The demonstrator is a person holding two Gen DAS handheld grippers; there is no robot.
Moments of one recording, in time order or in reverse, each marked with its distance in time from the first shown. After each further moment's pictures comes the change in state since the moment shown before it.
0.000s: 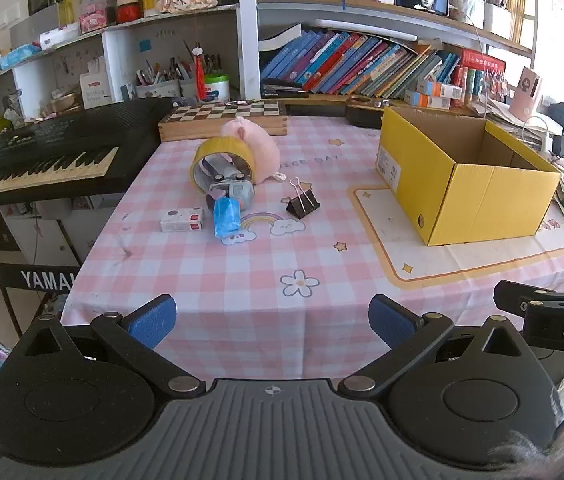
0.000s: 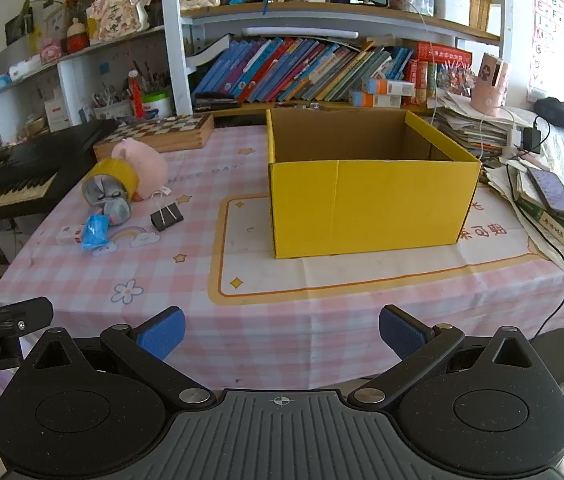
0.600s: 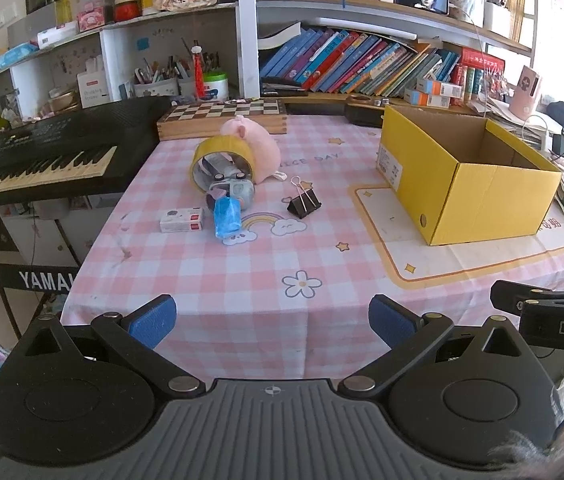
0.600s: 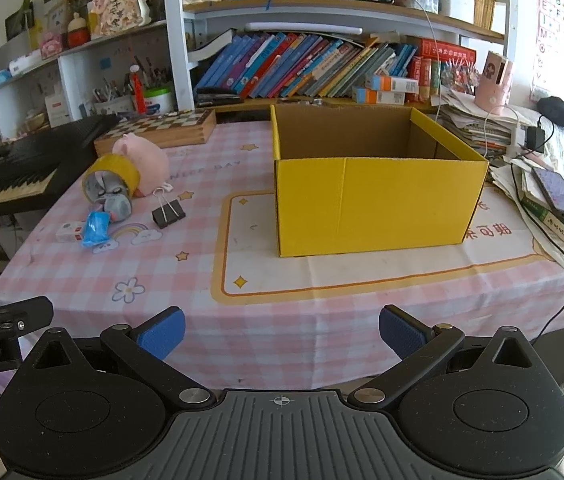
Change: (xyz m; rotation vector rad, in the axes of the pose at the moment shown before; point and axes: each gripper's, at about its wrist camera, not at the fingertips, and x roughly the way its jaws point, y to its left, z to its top) left arm 0.005 0.002 0.004 0.007 0.007 -0.001; right arm 0.006 0.006 0.005 -0.009 0.015 -0.002
